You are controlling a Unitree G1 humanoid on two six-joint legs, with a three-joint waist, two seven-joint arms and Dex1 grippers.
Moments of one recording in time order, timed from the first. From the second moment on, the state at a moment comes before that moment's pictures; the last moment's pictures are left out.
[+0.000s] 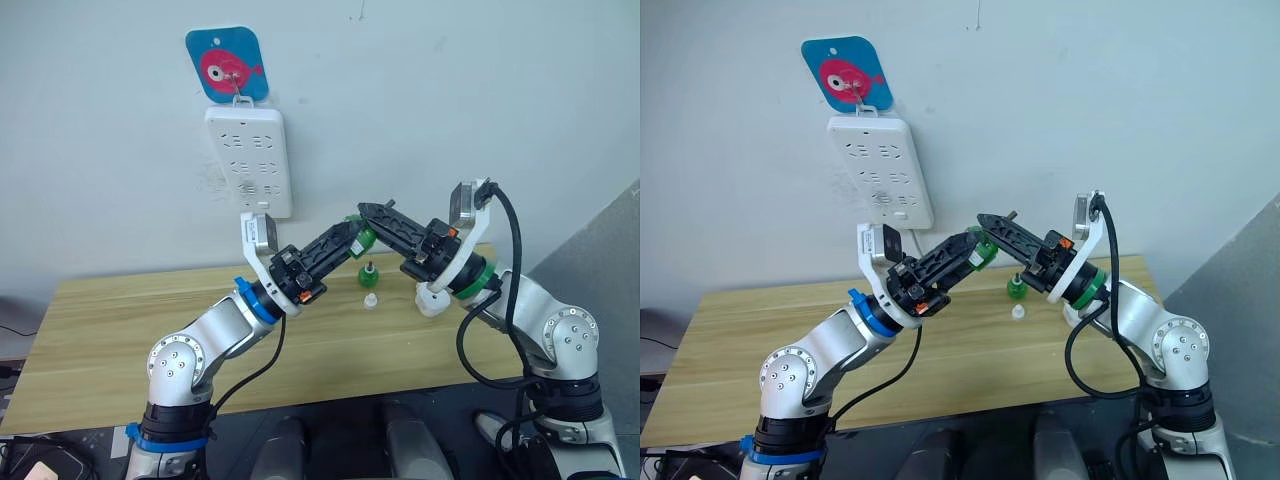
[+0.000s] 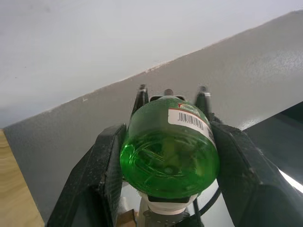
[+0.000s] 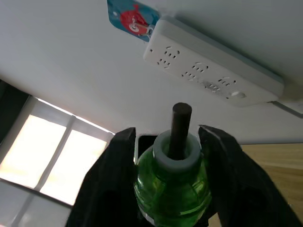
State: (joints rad) left arm -0.27 0.29 0.05 -0.33 -1.78 0.80 -0.10; right arm -0.40 -0.39 -0.02 -0.39 1.87 0.77 -0.17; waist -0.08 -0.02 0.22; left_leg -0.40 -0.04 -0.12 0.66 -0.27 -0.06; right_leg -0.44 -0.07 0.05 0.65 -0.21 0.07
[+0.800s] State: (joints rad) left arm -0.19 0.64 -0.19 -0.15 -0.44 -0.13 -1.09; right arm -0.42 -0.87 0.23 -0.36 0.83 1.07 0.18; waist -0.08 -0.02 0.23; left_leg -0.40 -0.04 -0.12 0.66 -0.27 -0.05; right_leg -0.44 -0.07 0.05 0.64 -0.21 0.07
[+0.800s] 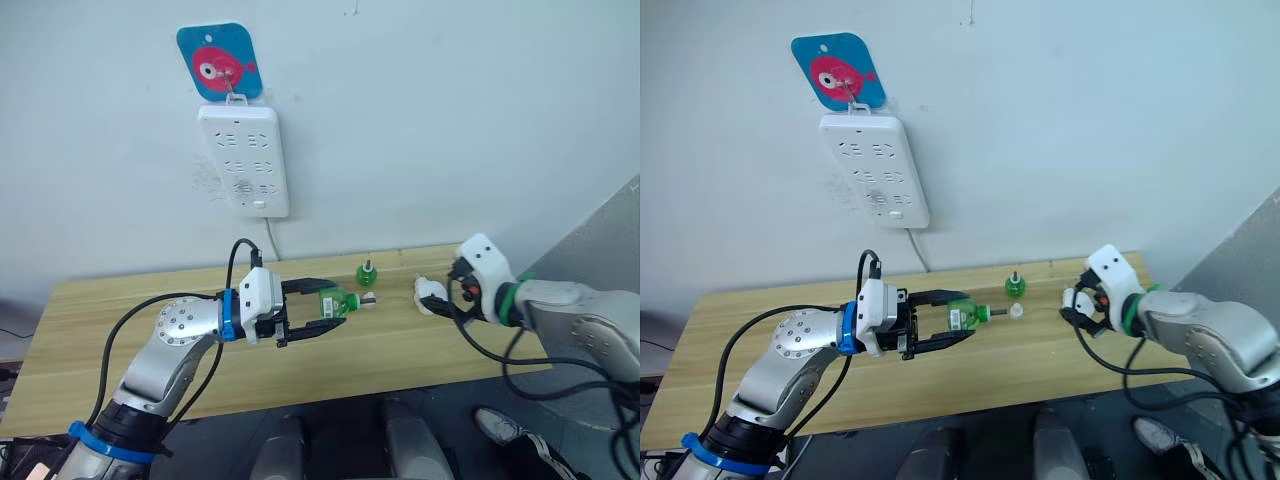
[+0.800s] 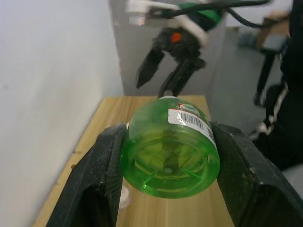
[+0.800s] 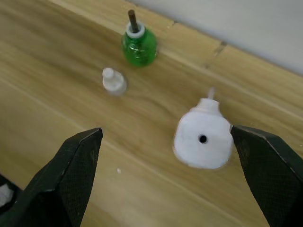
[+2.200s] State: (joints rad) left arm -0.11 0.63 -0.17 -0.13 -0.33 -0.24 -1.15; right arm -0.76 -0.59 0.41 0.36 0.18 1.09 0.59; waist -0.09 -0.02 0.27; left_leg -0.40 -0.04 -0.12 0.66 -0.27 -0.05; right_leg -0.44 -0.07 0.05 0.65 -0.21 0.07
